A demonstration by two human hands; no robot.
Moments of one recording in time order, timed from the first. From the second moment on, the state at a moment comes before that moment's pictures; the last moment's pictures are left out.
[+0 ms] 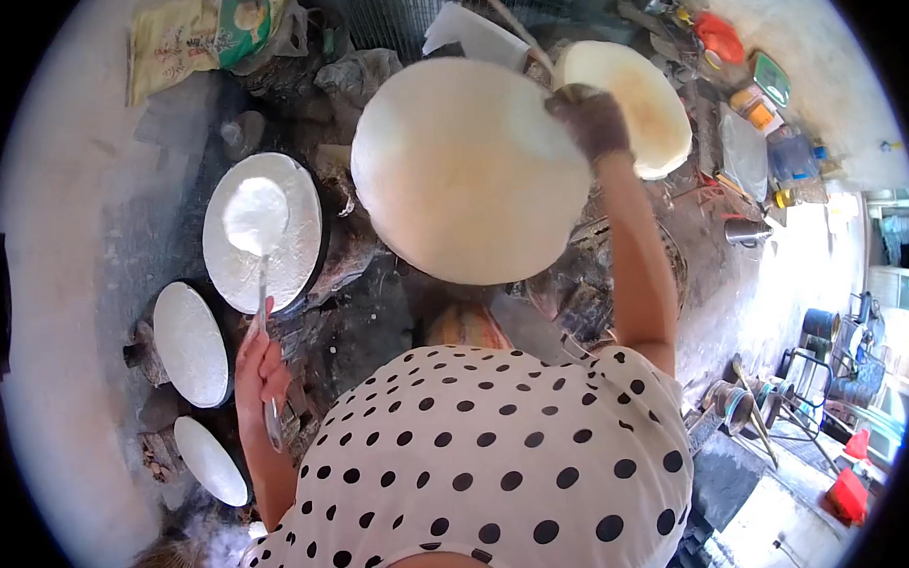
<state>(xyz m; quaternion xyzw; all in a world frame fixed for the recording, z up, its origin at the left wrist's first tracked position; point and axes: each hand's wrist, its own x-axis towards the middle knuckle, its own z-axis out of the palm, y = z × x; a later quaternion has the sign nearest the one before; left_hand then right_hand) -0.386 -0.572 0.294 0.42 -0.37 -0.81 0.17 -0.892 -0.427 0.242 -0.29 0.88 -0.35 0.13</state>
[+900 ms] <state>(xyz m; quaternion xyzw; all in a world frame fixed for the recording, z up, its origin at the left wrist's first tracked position) -0.547 -0.575 0.262 0.38 -0.21 -0.90 -0.01 -0.971 -0.366 0.052 -0.24 0.96 -0.13 -0.01</state>
